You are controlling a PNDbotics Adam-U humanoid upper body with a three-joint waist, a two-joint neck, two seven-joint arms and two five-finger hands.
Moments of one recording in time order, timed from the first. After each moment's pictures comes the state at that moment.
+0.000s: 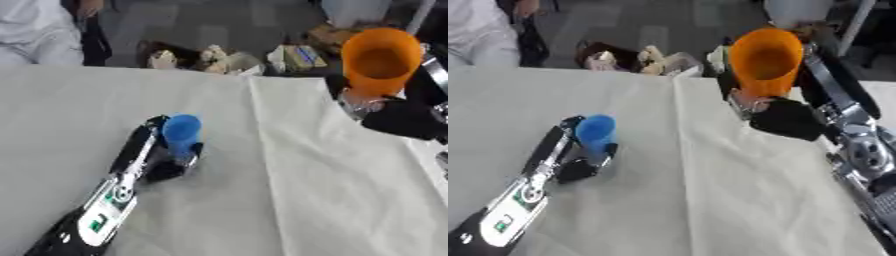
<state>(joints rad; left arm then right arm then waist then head) -0.79 0.31 -0.30 -1.18 -0.46 -0.05 0.19 -0.72 -0.61 0.29 -1.89 0.00 0.26 -0.14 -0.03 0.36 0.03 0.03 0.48</state>
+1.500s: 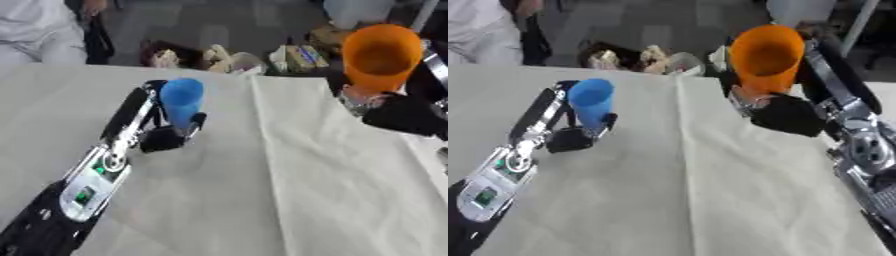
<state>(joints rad) -0.83 0.38 -0.33 -1.37 -0.40 0.06 0.09 -0.72 -0.61 0.29 -1.88 -0.01 0.26 -0.14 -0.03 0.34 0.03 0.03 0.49</state>
